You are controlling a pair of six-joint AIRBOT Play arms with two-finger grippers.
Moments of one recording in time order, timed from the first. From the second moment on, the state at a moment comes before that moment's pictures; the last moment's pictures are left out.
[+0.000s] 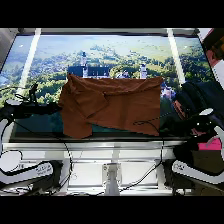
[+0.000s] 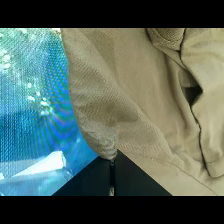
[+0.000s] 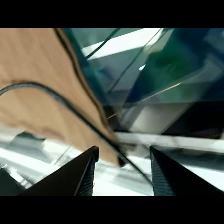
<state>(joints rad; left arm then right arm) 0.40 -1.36 0.75 0.78 -0.97 -0.82 -0.51 -1.31 0.59 -1.04 1.30 1.27</state>
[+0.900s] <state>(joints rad) 0.40 -1.36 0.75 0.78 -0.98 -0.82 -0.52 -1.35 0.48 -0.83 1.19 1.30</state>
